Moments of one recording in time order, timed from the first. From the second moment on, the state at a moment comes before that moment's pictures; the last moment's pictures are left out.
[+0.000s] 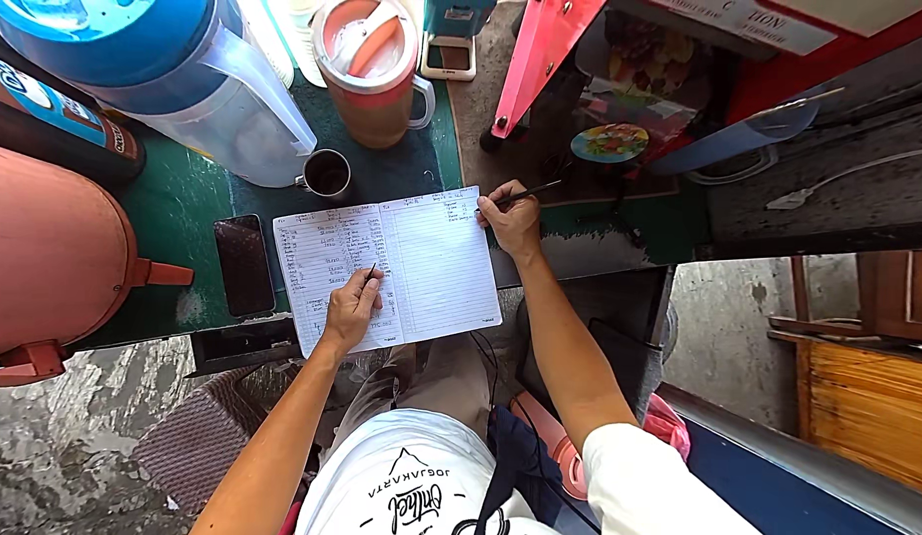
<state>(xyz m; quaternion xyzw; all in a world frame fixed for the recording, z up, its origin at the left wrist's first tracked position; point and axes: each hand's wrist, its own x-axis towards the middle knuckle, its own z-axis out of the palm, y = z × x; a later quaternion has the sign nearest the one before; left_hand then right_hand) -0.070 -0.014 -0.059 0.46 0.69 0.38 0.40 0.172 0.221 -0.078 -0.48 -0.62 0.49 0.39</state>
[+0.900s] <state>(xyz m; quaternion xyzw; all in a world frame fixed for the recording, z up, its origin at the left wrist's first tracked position) -0.072 -0.014 -0.063 0.48 0.69 0.38 0.39 0.170 0.227 -0.070 -0.48 -0.61 0.51 0.37</state>
